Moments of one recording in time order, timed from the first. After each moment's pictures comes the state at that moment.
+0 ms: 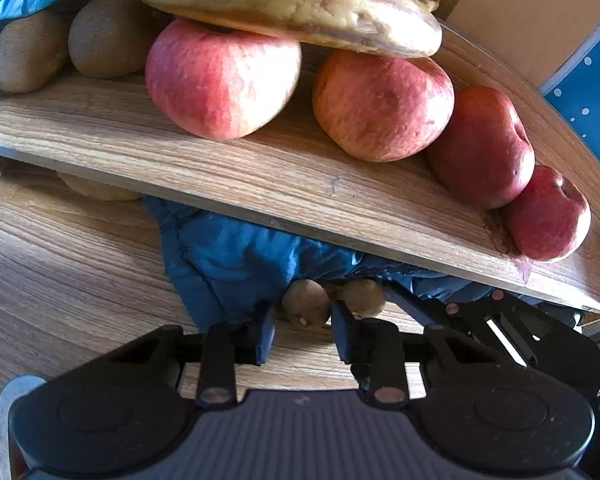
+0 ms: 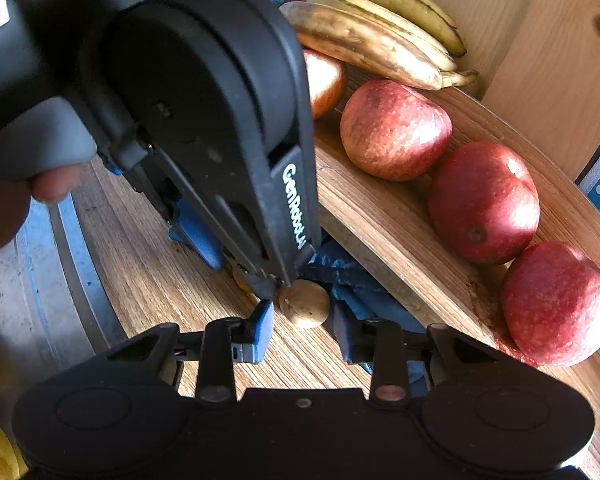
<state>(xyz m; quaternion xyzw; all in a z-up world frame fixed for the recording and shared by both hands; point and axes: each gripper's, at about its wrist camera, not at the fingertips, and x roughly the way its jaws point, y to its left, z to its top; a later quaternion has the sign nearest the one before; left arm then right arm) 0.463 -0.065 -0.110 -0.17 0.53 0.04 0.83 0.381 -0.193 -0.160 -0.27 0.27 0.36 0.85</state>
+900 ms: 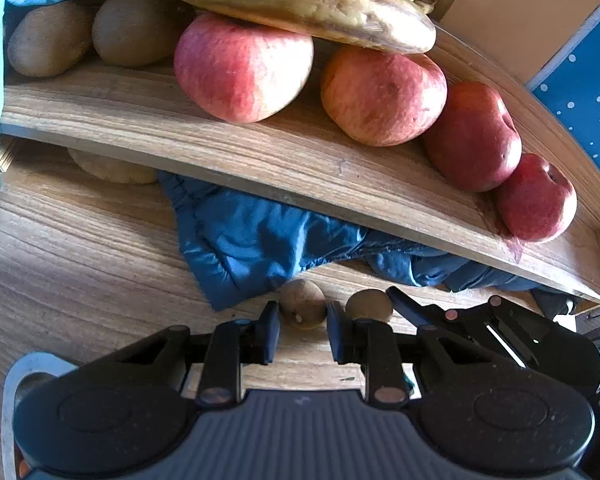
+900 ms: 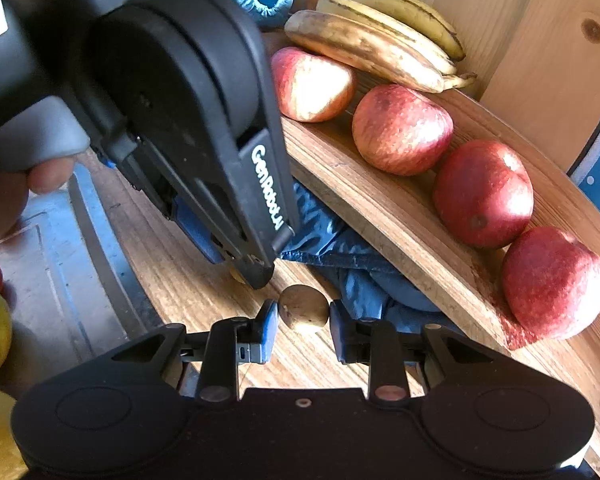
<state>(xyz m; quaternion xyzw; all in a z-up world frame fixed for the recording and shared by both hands) 0.428 -0.063 -0.104 -0.18 0.53 0.04 0.83 0.375 -0.200 -0.153 -0.27 0.28 0.36 0.85</state>
